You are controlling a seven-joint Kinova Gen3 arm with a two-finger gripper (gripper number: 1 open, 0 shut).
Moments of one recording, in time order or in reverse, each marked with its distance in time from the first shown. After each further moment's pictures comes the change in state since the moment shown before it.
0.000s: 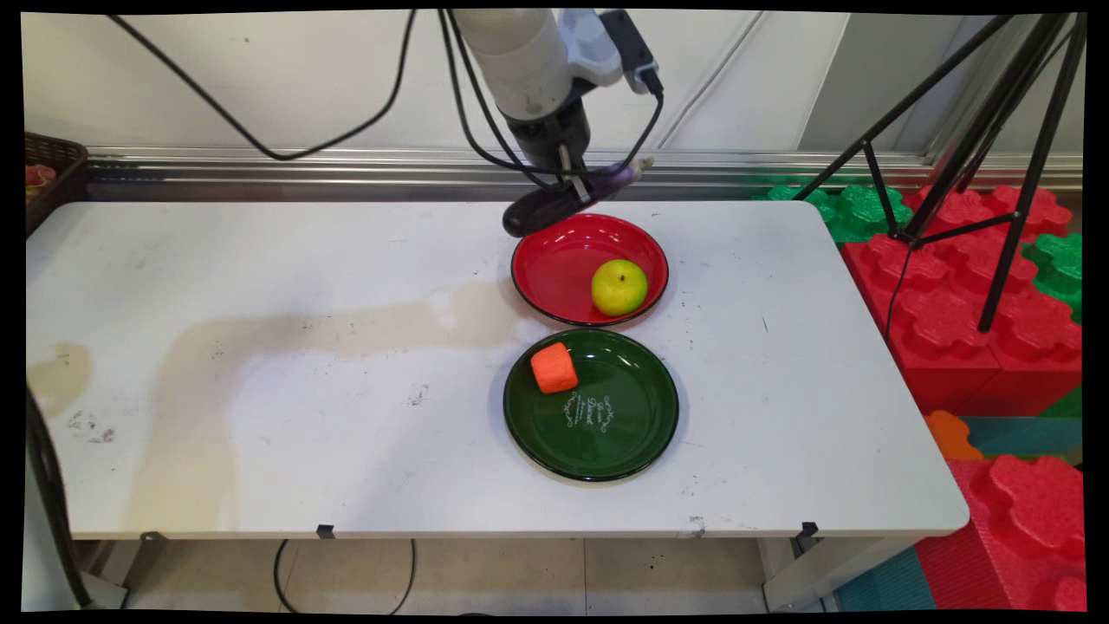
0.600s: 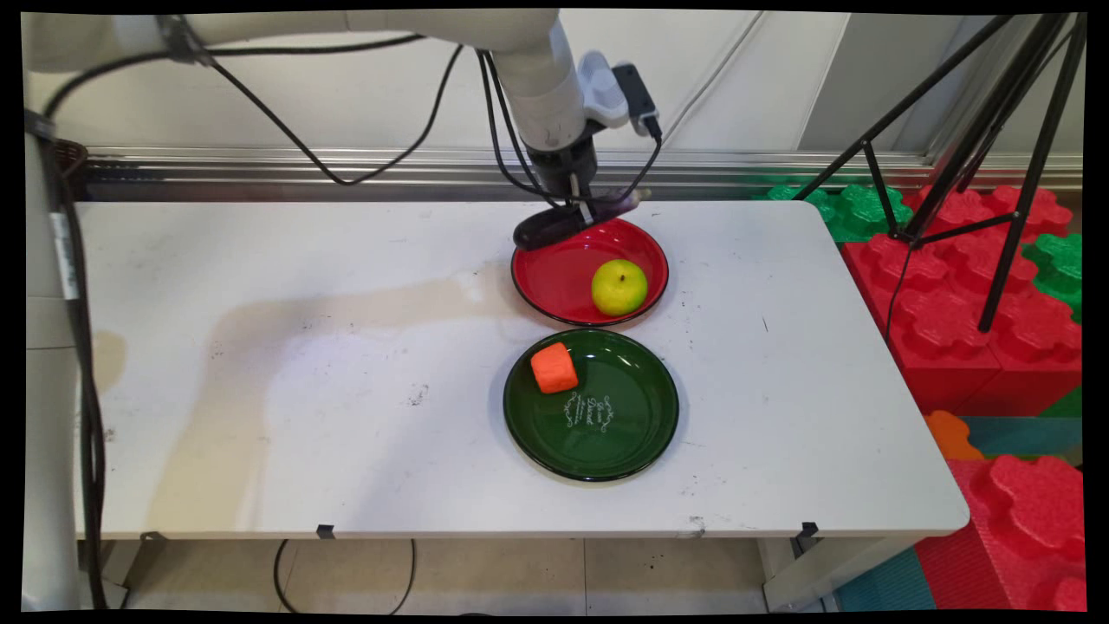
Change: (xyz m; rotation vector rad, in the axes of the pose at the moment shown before) arm 0.007 -0.021 0.083 -0.035 -0.053 0.050
